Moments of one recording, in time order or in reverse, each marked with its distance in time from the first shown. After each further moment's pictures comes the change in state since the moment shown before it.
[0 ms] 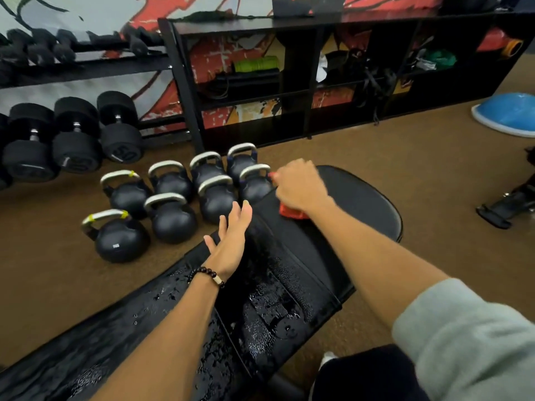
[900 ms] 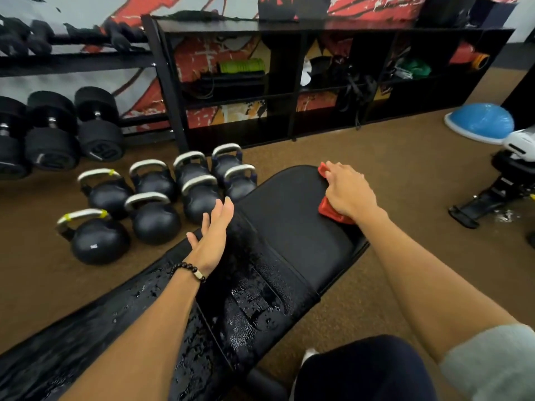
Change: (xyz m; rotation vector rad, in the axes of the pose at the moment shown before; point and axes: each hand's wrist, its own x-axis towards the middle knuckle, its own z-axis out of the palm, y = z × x) left_hand 0.002 -0.004 0.000 -0.011 -0.002 0.030; right_hand -0.068 0.098 -0.001 0.259 -0.001 0.373
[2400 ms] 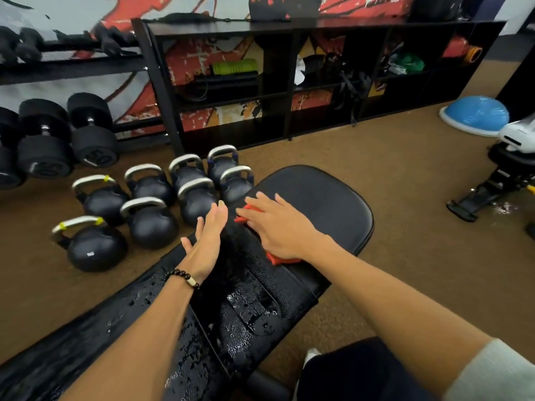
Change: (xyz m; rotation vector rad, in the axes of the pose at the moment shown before) left_hand -0.006 0.006 0.002 0.055 0.027 -0.003; right_hand -0.050 -0.083 0.042 -0.019 -0.145 -0.621
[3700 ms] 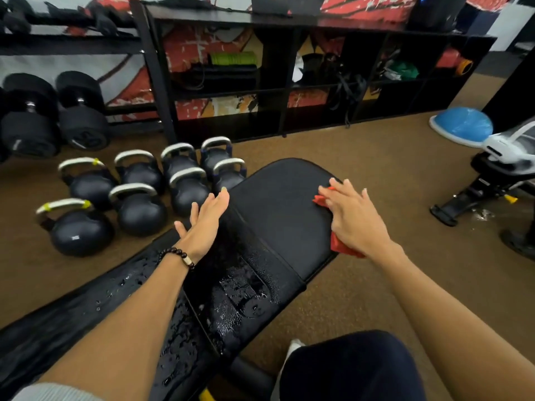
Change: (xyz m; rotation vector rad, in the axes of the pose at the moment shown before) left_hand 0.002 0.000 -0.002 0.034 -0.080 -0.020; right_hand -0.090 0.069 -0.038 0.010 0.154 0.461
